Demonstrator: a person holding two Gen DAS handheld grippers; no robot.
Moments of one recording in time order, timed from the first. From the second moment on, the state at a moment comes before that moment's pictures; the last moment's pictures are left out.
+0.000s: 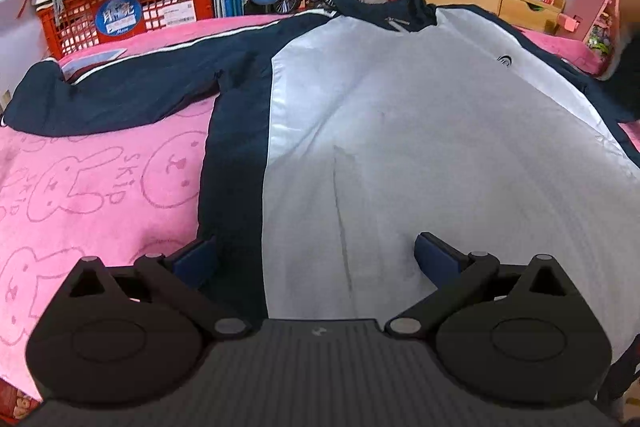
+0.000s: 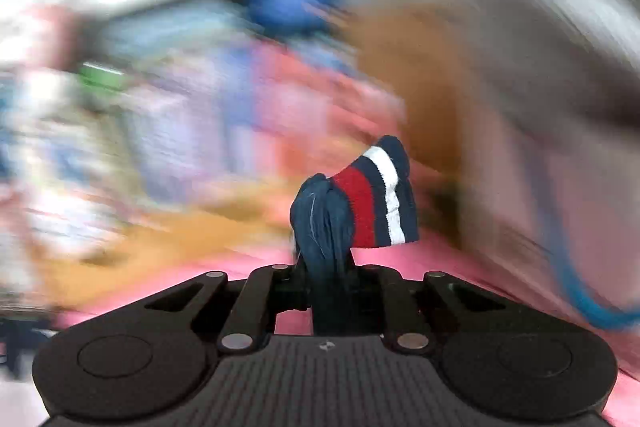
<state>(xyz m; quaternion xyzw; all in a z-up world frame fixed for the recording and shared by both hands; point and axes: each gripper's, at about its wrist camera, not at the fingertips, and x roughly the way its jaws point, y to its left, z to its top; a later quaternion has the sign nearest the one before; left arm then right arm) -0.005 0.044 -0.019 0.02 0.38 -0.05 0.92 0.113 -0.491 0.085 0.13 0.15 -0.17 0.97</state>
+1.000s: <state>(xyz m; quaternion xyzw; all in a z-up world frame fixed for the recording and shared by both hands) 0.088 0.075 0.025 -0.02 0.31 -0.05 0.95 0.061 -0.242 0.001 -0.07 0.33 0.26 0.90</state>
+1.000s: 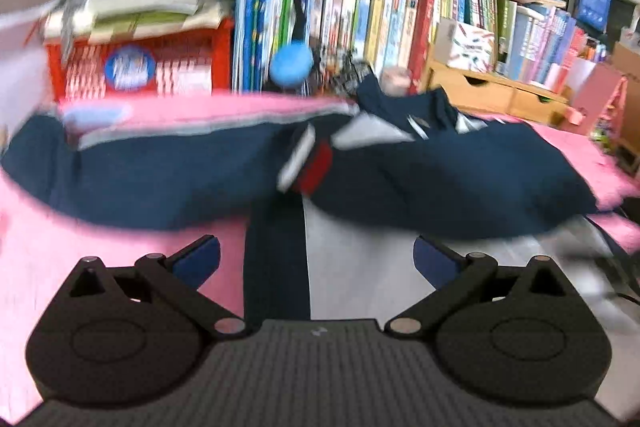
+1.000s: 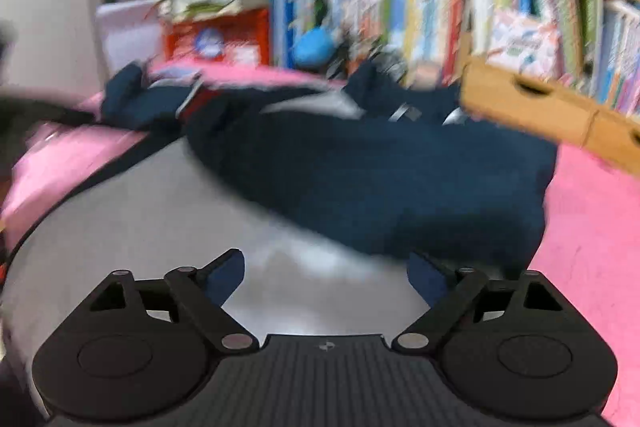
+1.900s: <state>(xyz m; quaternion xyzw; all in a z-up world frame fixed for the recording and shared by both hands) 0.144 0.053 0.000 0.02 0.30 0.02 0.95 0.051 -0.161 0.004 -0.36 0.16 0.19 0.90</state>
